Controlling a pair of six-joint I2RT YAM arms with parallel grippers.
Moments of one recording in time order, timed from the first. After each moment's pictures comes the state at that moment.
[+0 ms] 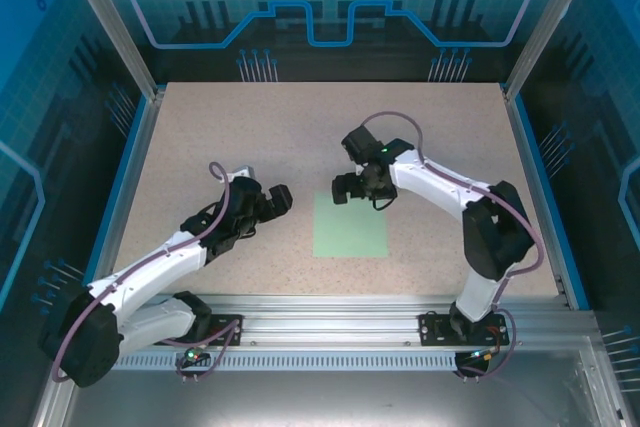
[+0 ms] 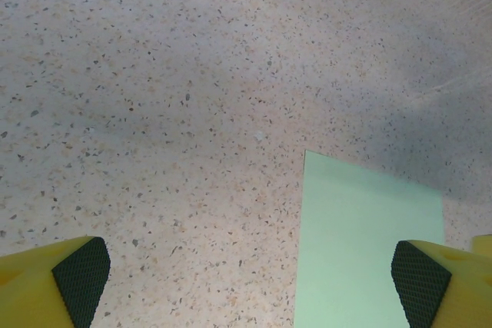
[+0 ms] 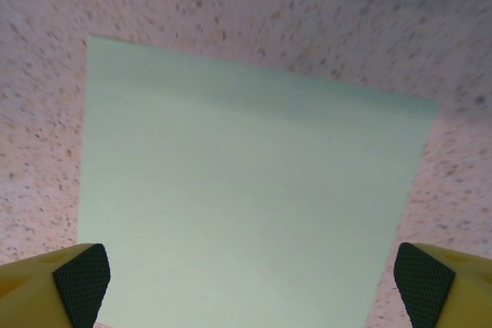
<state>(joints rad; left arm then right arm) -0.53 1.07 0.60 -0.26 -0.19 -0.84 0.62 1.77 1.34 -0.86 0.00 0.49</state>
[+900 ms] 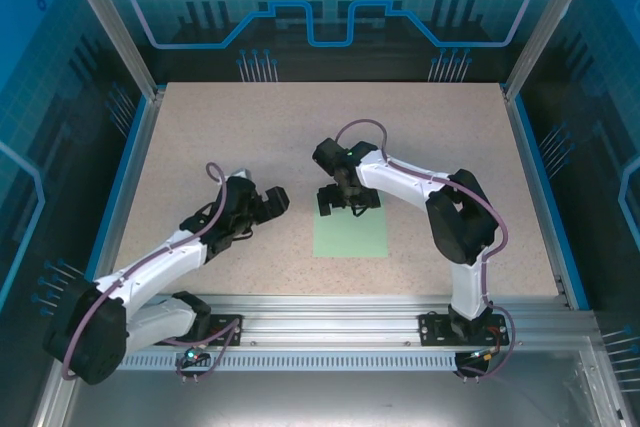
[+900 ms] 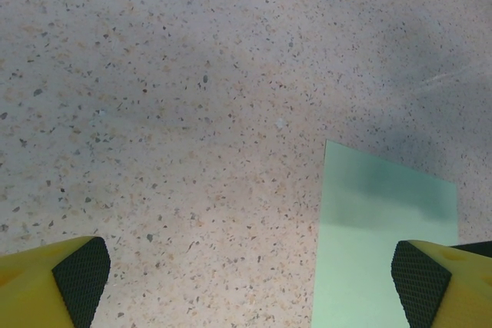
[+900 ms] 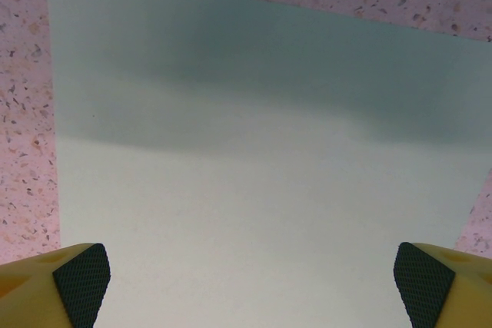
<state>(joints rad) -0.45 1.08 0.53 -0.18 -0.08 -0.82 0.73 1.96 1.50 -1.00 0.08 0.61</state>
